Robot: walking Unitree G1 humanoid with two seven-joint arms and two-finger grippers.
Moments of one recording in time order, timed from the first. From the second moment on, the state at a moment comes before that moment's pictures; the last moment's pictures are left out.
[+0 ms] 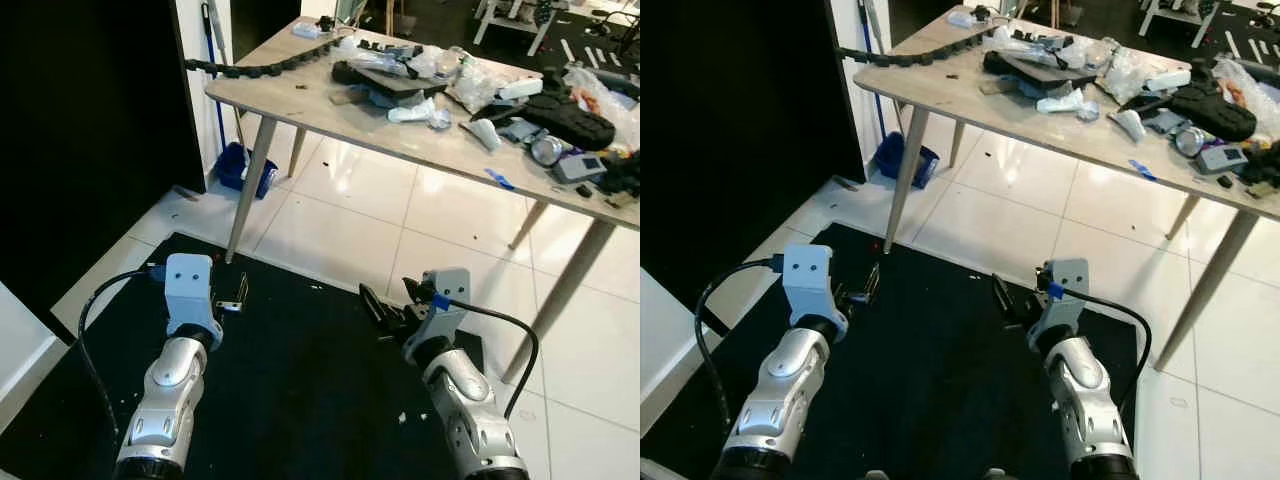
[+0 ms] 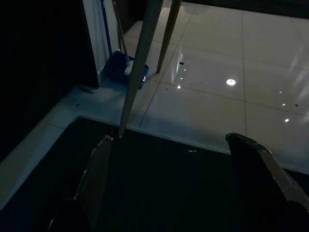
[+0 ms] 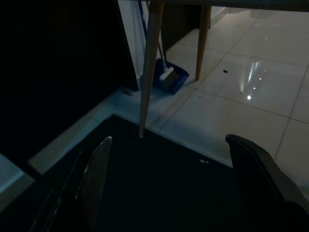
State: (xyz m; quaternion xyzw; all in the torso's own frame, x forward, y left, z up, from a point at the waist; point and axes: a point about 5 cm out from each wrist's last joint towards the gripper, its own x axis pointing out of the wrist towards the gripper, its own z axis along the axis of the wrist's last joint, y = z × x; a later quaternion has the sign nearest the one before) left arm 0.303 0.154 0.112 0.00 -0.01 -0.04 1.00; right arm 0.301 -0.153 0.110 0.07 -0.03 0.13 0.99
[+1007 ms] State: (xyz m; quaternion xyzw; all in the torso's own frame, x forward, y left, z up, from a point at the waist) left arm 0.308 0.157 0.117 0.00 -0.02 -0.03 1.00; right arm 0.315 -0.160 0.138 0.06 -0.07 0.13 0.99
